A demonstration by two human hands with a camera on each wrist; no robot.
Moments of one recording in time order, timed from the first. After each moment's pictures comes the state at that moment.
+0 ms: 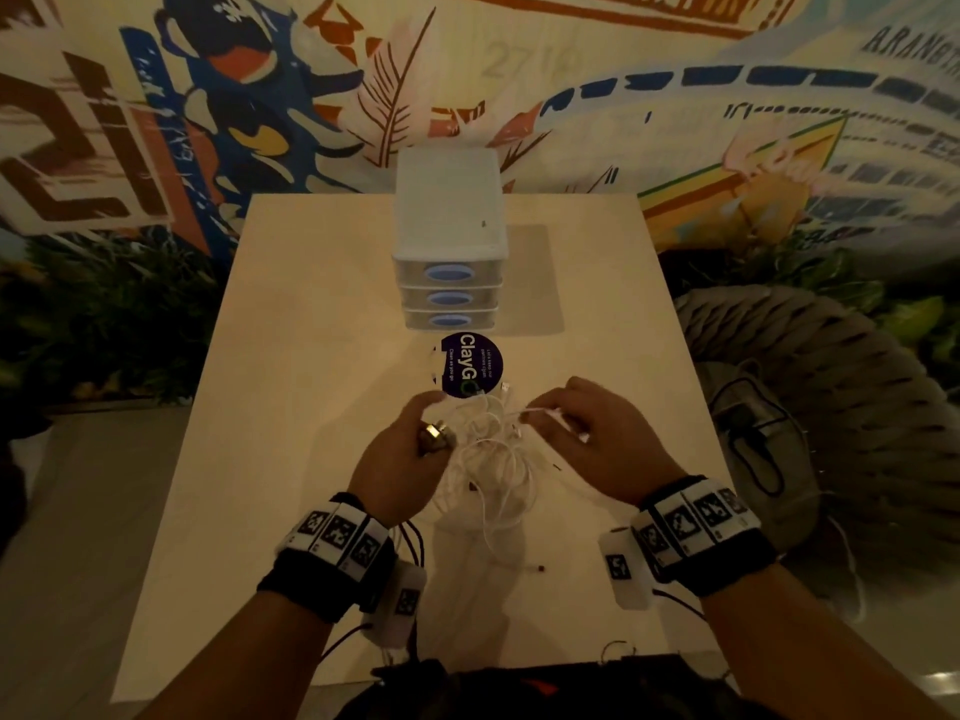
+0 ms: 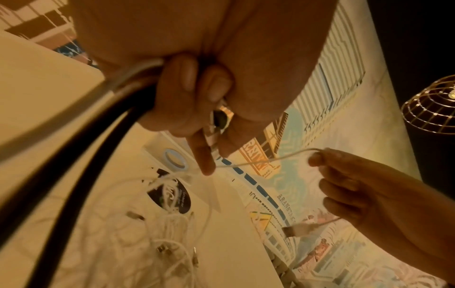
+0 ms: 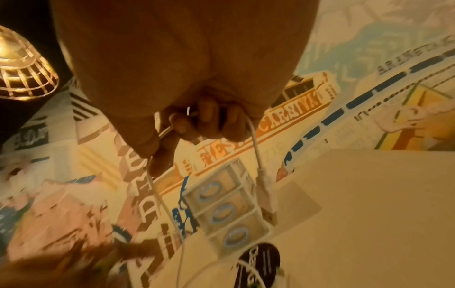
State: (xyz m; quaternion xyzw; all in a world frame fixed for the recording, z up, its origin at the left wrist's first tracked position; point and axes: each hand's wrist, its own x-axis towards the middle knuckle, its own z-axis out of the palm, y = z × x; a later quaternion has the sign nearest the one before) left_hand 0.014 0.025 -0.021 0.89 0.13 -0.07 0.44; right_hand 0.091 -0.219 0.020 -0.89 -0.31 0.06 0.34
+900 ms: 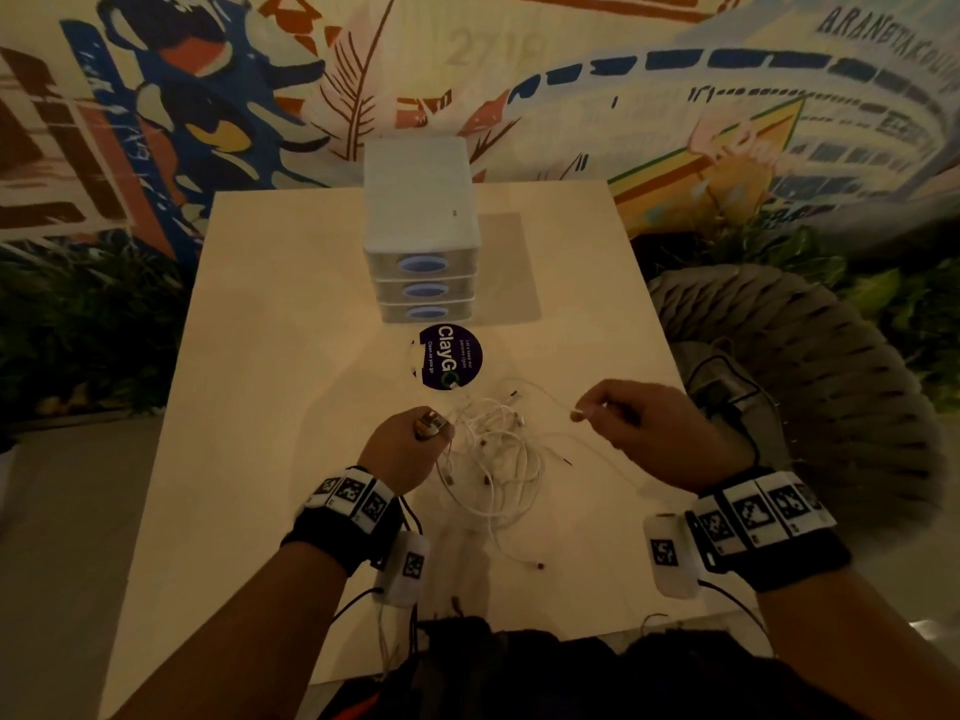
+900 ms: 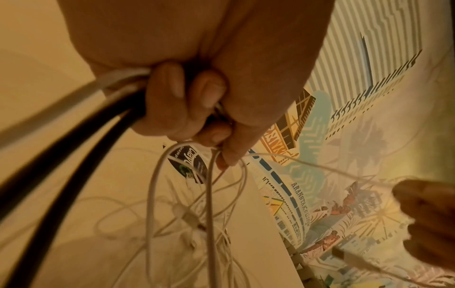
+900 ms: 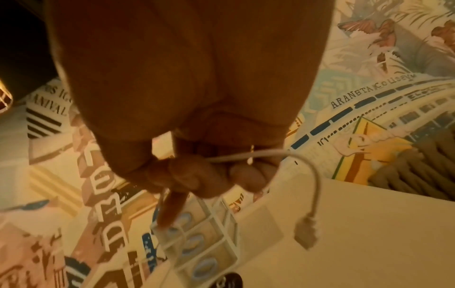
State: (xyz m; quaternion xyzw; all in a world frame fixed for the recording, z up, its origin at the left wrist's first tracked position) left_hand 0.042 0.018 -0.058 0.89 0.14 -0.17 0.40; right_hand 0.086 -0.276 0.044 -0.89 -0.18 0.16 0.37
